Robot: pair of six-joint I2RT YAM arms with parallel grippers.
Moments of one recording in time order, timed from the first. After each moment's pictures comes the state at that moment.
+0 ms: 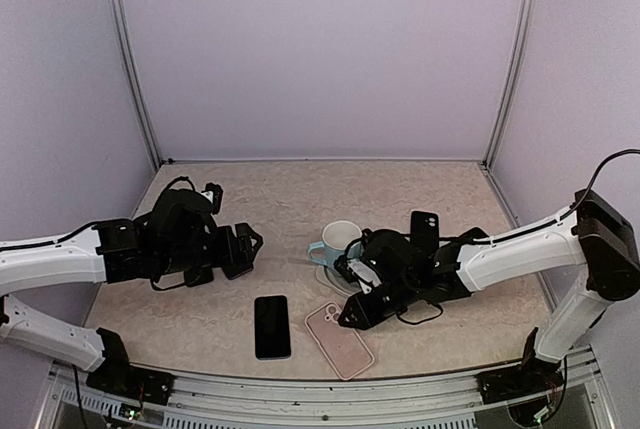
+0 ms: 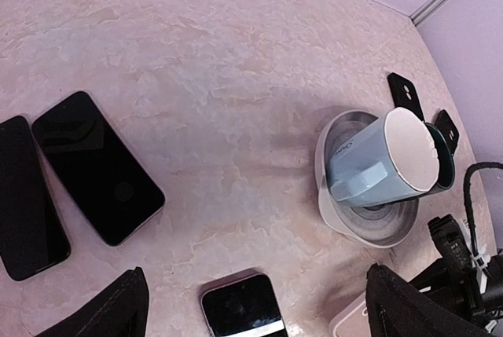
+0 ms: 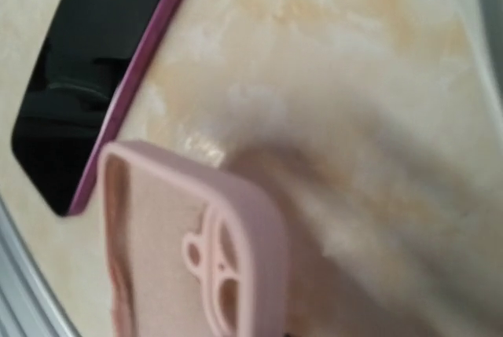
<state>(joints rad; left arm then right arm) -0.91 1.13 0.77 -0.32 -0.31 -0.74 1.06 1.62 0.82 -0.10 -0.26 0.53</state>
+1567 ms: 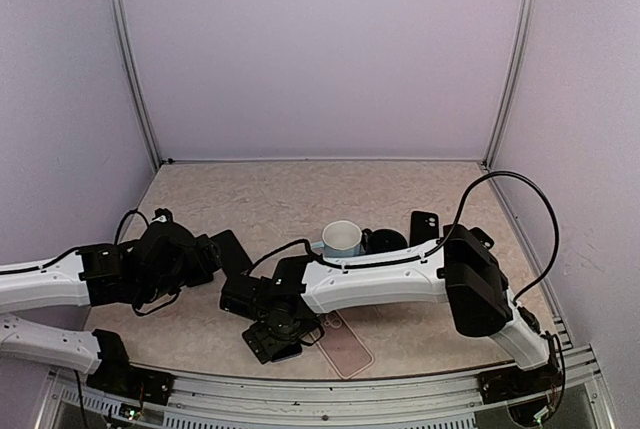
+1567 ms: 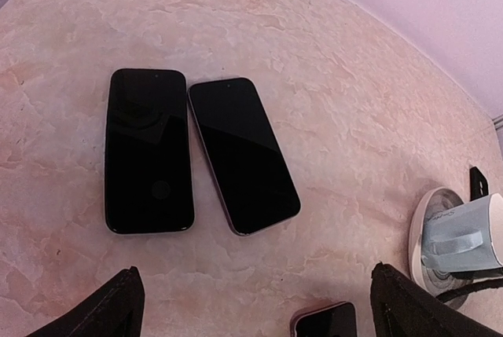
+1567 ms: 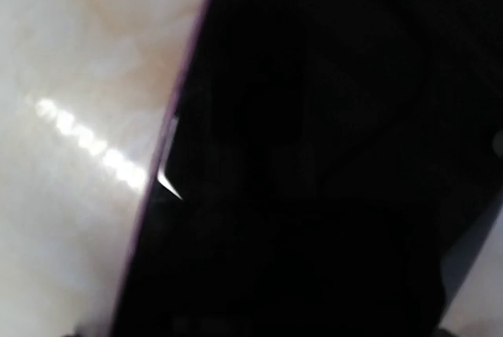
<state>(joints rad) -0.91 0.95 0.58 -0.45 -0.62 -1.07 1.37 2.38 1.97 -0.95 0.16 0.66</state>
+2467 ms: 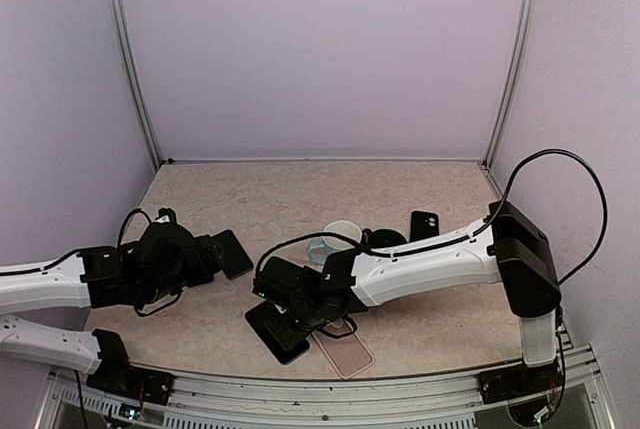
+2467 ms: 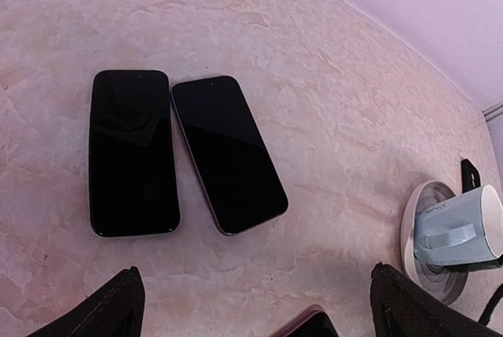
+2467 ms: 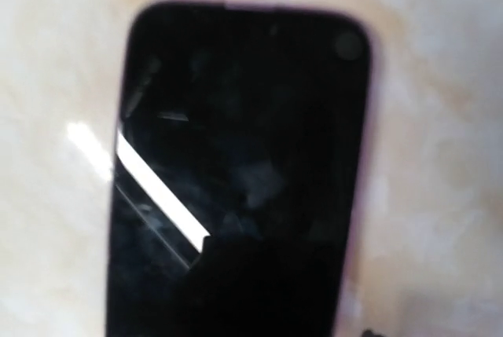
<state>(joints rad) -0.91 0.95 0.57 -0.40 -0.61 -1.04 1.33 2.11 1.56 -0.57 0.13 0.48</state>
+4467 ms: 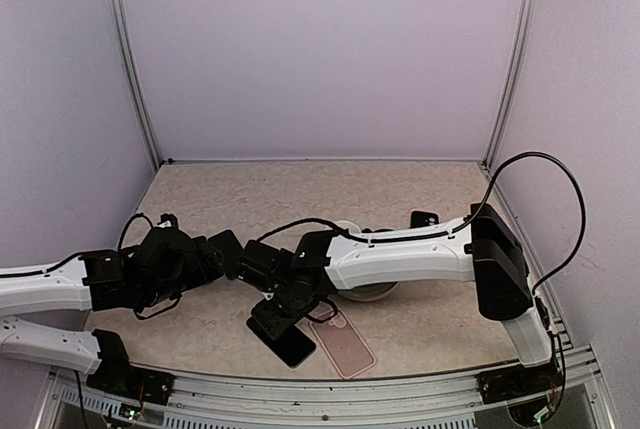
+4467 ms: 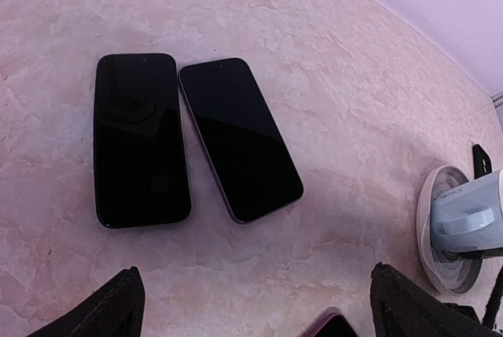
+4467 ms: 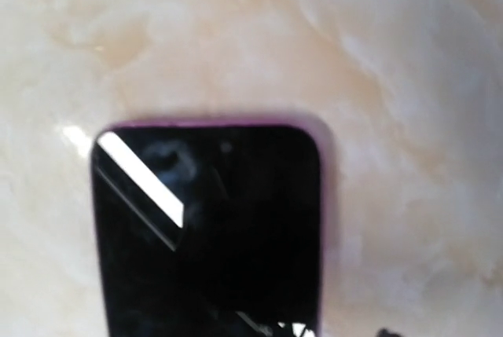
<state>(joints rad) -0.90 0.95 0.53 -0.39 -0.56 -1.02 1.30 2.24 1.85 -0.80 0.13 0.47</state>
